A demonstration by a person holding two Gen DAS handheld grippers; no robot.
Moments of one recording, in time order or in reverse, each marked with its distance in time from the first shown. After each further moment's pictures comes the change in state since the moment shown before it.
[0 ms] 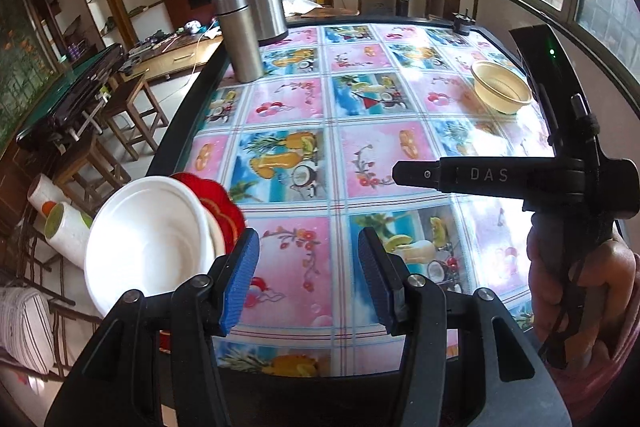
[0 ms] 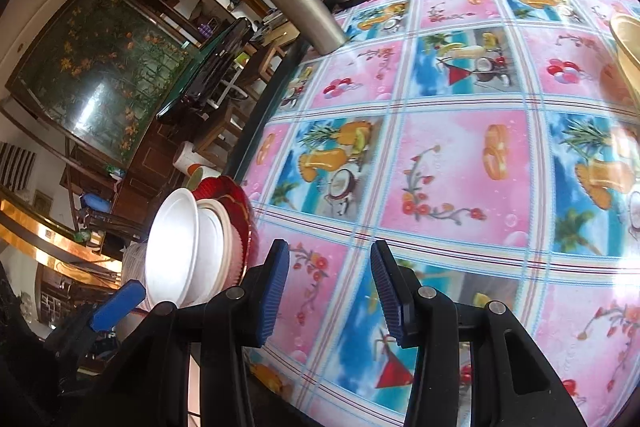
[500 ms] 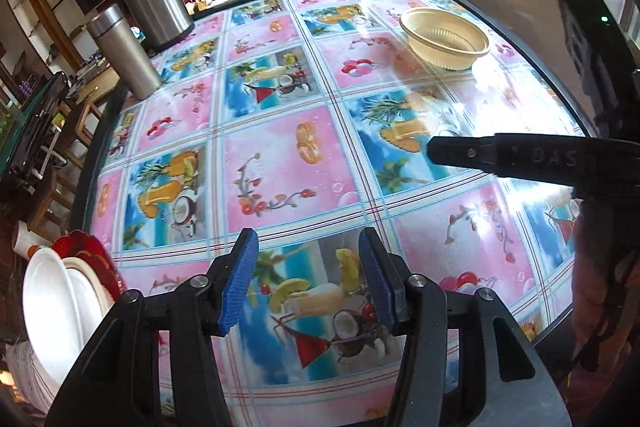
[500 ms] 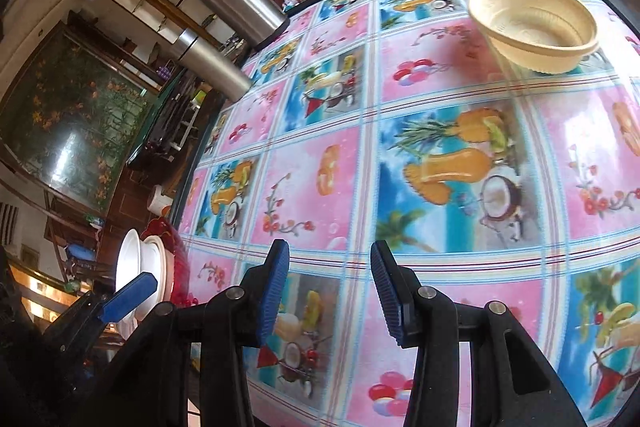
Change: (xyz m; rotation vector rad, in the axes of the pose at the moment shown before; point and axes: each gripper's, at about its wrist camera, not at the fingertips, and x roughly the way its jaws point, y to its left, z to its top) left arm 0.071 -0.114 0.038 0.170 0.122 -0.087; right arm -0.066 -0.122 -0.001 0.157 -0.084 -0.098
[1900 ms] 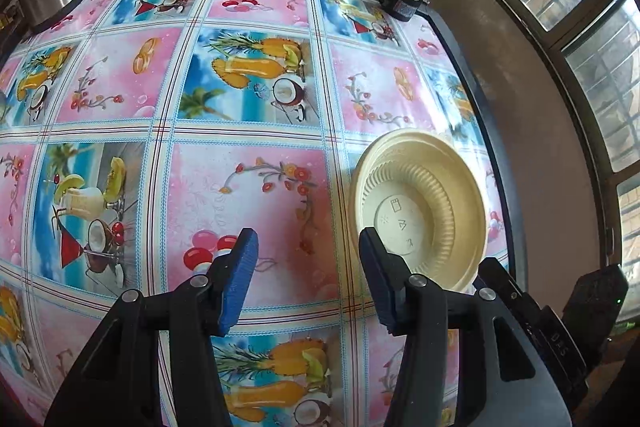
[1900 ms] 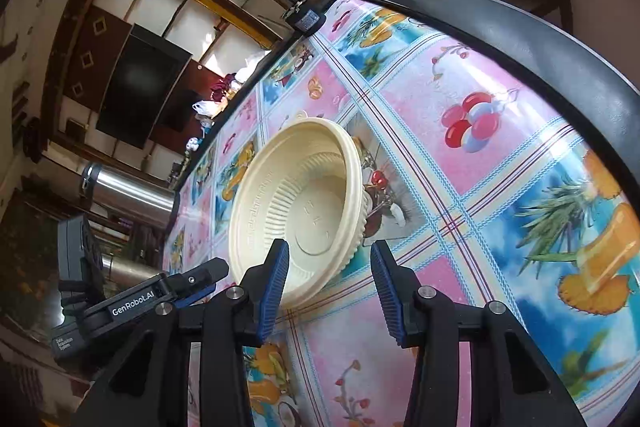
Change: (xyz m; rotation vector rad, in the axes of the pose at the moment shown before) left arm 0.134 -0.050 0.223 -0.312 0.128 -0.334; right arm -0.048 -0.205 0.119 0.412 -0.302 -0.042
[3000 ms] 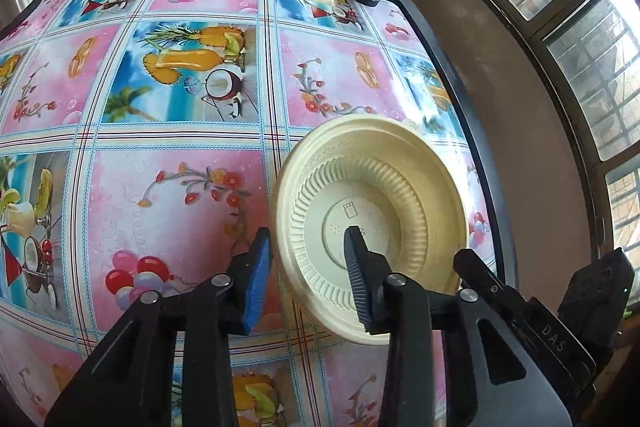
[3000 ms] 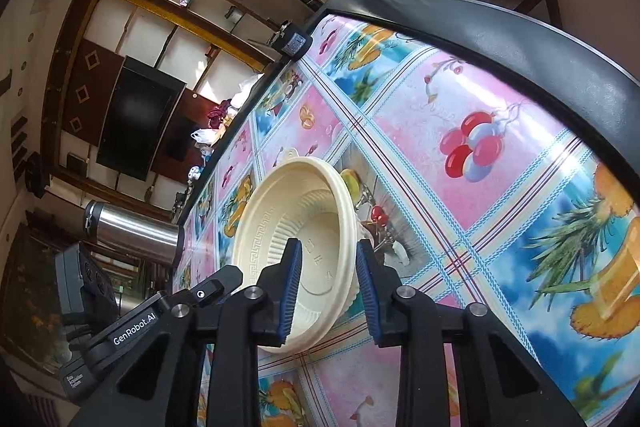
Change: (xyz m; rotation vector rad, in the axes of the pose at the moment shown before) left arm 0.043 -0.032 0.001 0.053 0.007 -0.058; right arm 0.012 -0.005 0.015 0.088 -0.050 -0.008
